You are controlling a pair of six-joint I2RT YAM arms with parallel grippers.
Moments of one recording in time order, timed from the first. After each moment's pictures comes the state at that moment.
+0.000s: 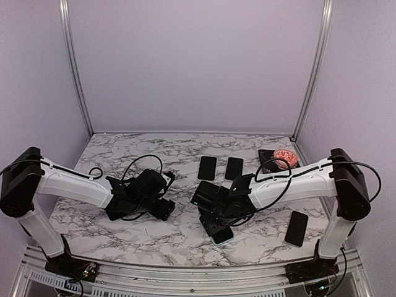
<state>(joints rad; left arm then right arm) -0.97 1.64 0.83 -0.10 -0.29 -0.27 1.17 1.80 1.19 -0.70 0.27 0.63</state>
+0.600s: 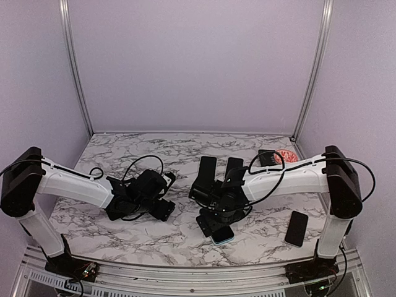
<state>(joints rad) -0.97 1.65 0.83 -0.10 -0.29 -0.24 1.12 1.86 1.30 -0.86 0.20 0.63</state>
